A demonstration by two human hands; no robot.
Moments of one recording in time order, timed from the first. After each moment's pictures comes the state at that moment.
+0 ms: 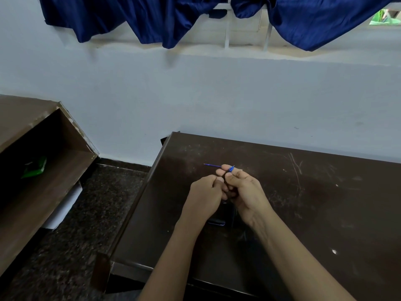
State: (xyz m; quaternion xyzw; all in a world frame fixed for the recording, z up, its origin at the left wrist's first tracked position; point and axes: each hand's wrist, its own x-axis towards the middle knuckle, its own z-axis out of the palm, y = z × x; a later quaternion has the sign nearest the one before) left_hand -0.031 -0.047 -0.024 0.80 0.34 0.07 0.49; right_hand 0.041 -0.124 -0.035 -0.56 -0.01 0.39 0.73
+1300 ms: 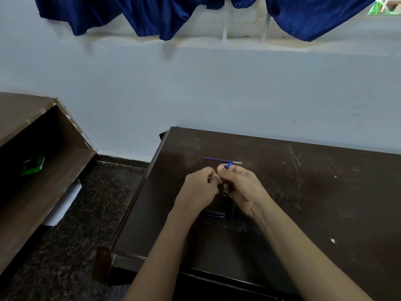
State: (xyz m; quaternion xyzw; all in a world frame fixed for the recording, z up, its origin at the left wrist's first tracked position) left_hand -0.042 -0.040 -0.026 0.84 0.31 0.05 0.45; right_hand 0.042 -0.125 -0.043 -0.60 -0.04 0.42 0.68
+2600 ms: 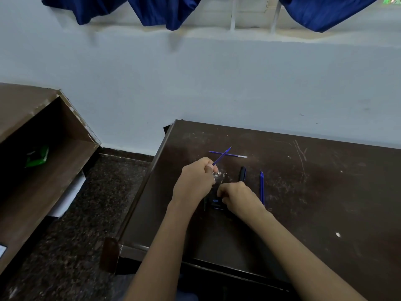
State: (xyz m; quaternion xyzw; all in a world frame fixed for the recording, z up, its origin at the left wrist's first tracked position) left_hand -0.051 -0.024 -0.026 0.83 0.36 0.06 0.42; right_hand 0.039 -0.127 -0.106 -0.87 -0.42 0.24 0.12
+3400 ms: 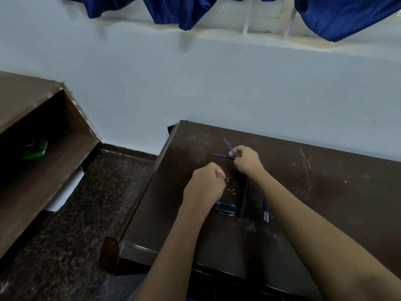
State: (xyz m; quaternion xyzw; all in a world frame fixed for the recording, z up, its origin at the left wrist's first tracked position) left_hand -0.048 -0.028 -0.022 0.81 0.38 0.01 0.44; right_hand 0.116 -0.063 -0.087 -0.89 -0.22 0.23 0.32
